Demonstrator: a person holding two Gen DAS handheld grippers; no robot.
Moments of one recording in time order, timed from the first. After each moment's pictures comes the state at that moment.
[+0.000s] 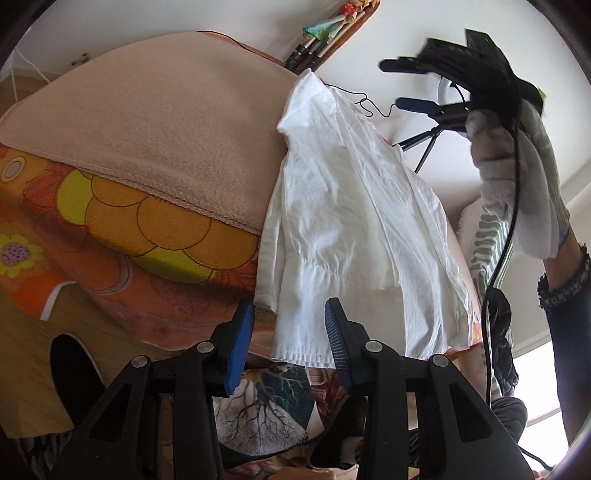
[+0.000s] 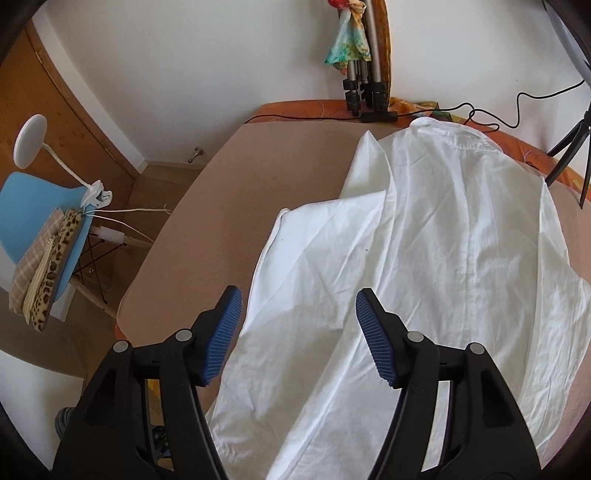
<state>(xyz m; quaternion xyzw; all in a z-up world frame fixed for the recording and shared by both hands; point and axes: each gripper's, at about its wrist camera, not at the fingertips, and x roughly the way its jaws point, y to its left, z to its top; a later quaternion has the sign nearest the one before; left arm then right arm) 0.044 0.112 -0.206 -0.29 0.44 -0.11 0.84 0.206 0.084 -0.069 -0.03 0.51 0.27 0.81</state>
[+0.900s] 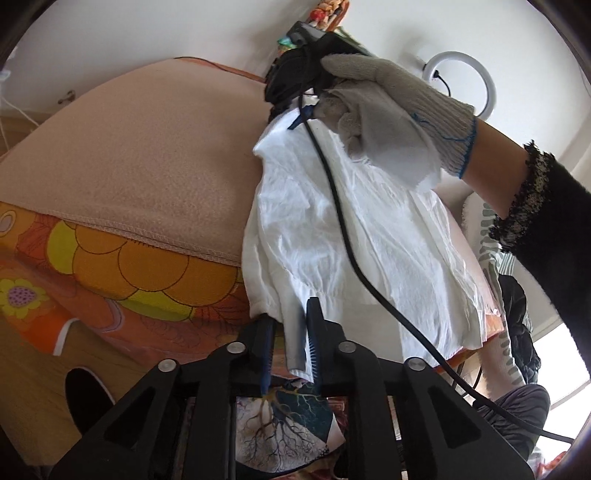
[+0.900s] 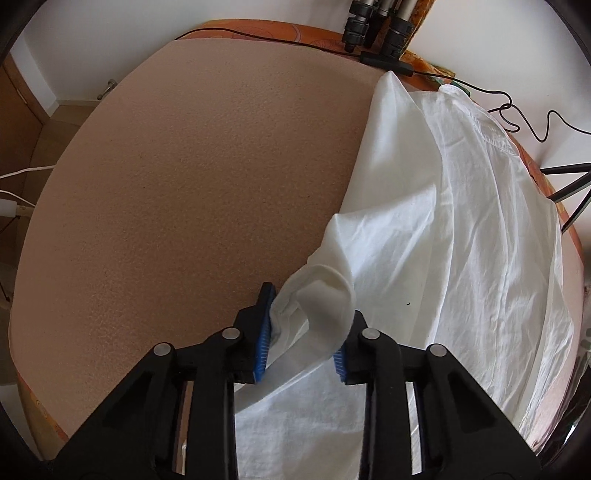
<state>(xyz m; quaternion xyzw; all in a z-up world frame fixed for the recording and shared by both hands) 0.060 0.104 -0.193 -0.24 0.42 -0.11 0.87 0.274 0.182 -0.171 -0.18 0.58 0.13 0.79</state>
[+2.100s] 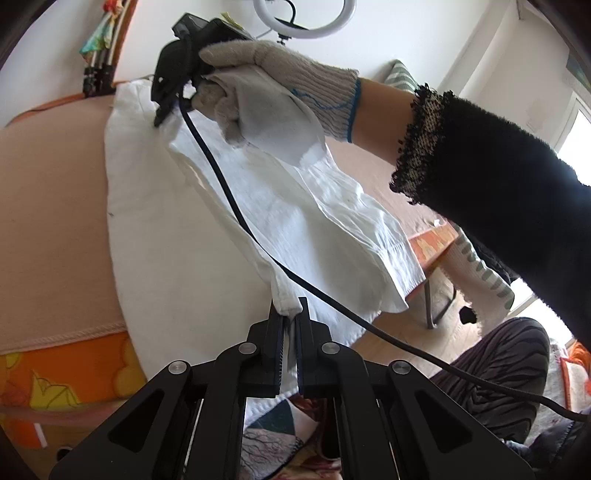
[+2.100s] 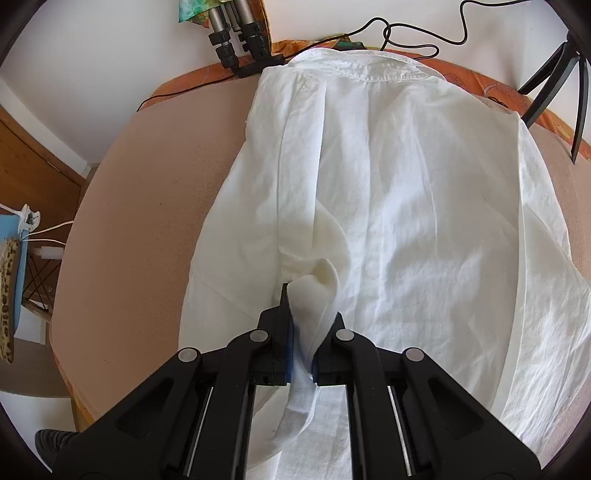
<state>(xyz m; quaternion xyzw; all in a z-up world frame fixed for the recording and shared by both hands) 0.092 -0.056 -0.161 -0.09 0.44 -0.32 0.84 0.311 -0.005 -0.159 -0.03 0.57 0.20 0.80</state>
